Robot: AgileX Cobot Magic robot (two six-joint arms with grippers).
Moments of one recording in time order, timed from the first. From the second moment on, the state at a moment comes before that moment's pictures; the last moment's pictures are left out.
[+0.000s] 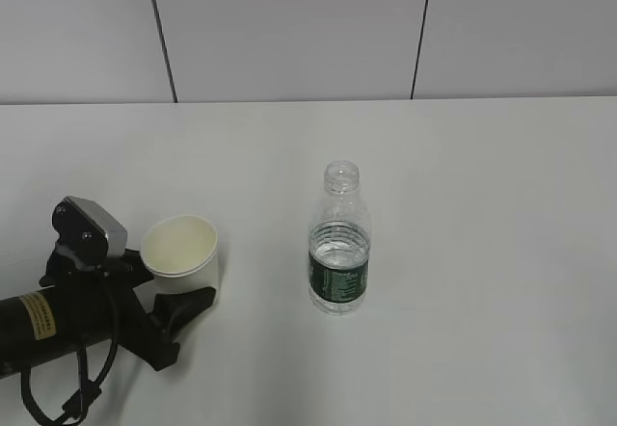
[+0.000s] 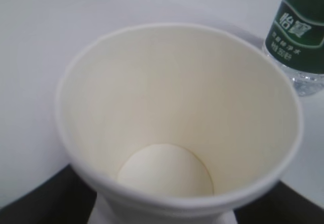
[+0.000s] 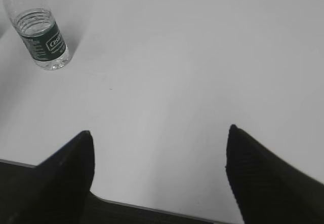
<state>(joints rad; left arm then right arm) -0.25 2.03 -0.40 0.55 -1.15 -0.04 0.01 -0.02 -0.50 0.09 1.14 -0.14</state>
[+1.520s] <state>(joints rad) -0.25 2.03 -0.40 0.83 -1.15 -0.04 0.01 -0.02 -0.50 0.09 1.14 -0.14</state>
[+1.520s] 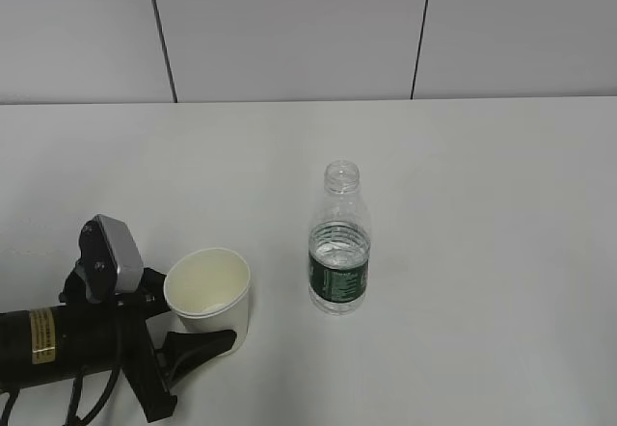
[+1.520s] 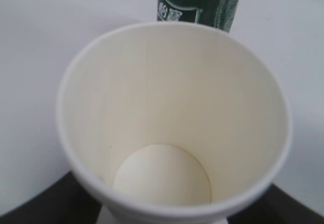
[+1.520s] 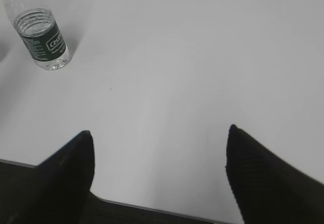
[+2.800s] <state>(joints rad) -0.25 2.03 -0.40 0.83 -1.15 -0.04 0.01 -0.02 -0.50 0.09 1.14 -0.14</state>
